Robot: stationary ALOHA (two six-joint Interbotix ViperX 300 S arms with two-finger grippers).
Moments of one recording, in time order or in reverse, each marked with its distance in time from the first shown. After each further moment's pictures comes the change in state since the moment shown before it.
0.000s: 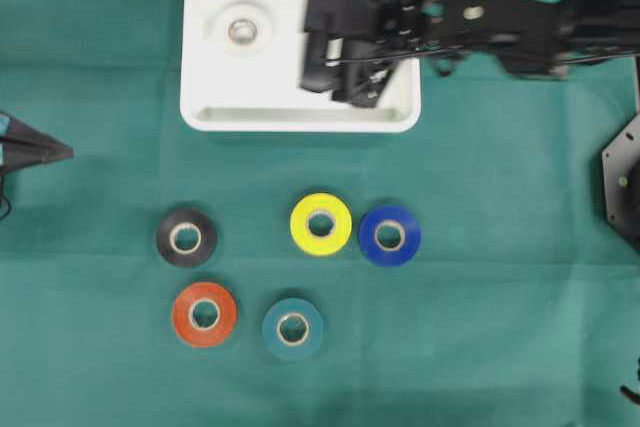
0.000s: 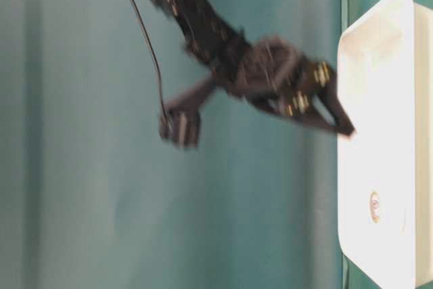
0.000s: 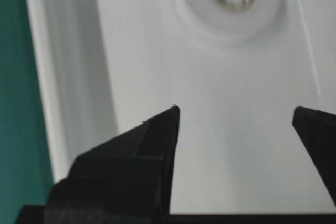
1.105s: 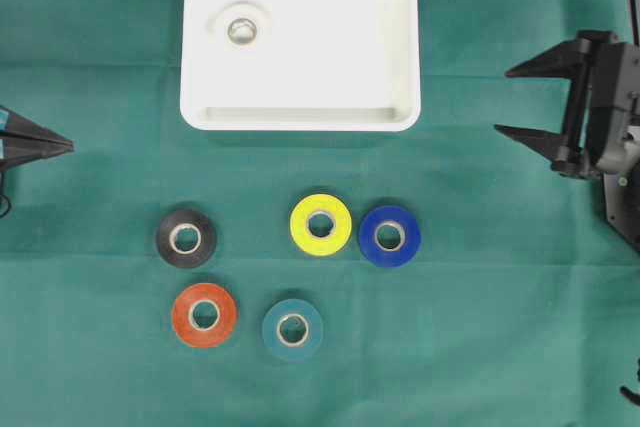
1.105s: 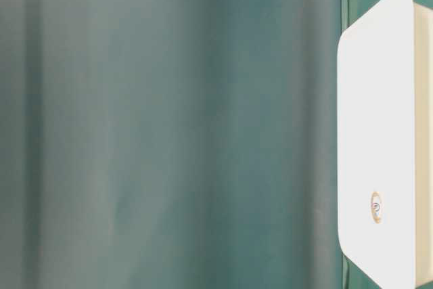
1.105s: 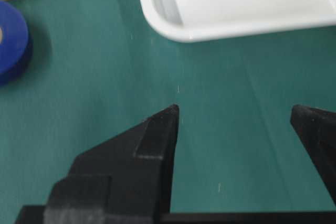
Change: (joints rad) left arm 0.028 -0.005 0.002 0.000 0.000 0.000; right arm -0.002 -0.923 0.844 0.009 -0.146 0.084
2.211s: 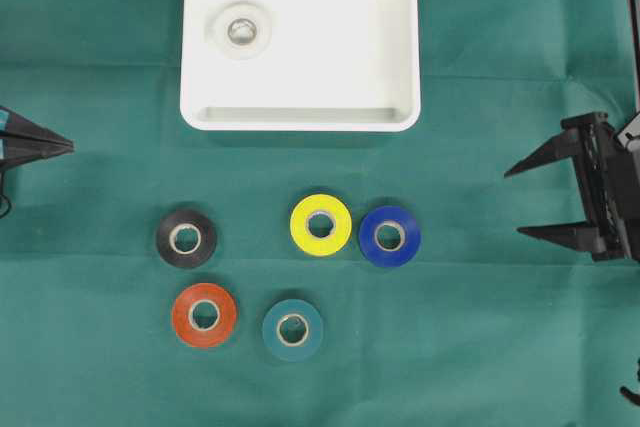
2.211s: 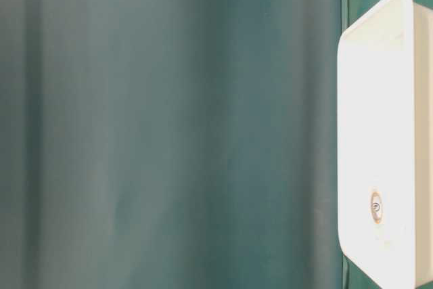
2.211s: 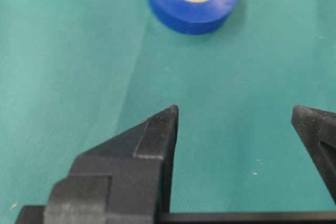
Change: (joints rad) left arm 0.000 0.000 0.000 -0.002 0.000 0.002; right arm 0.477 -0.014 0.044 -0.026 0.008 0.017
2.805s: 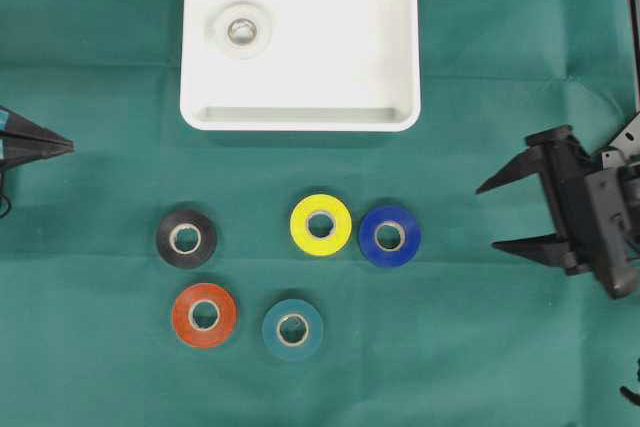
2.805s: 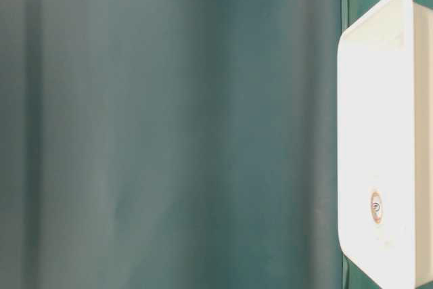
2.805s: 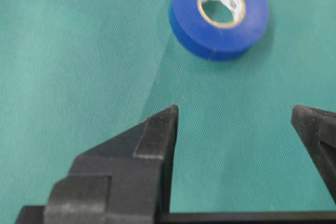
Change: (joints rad) left arm 0.002 0.000 0.000 0.002 0.000 -0.002; right arm 0.012 0.281 -0.121 -0.048 -0.112 -0.005
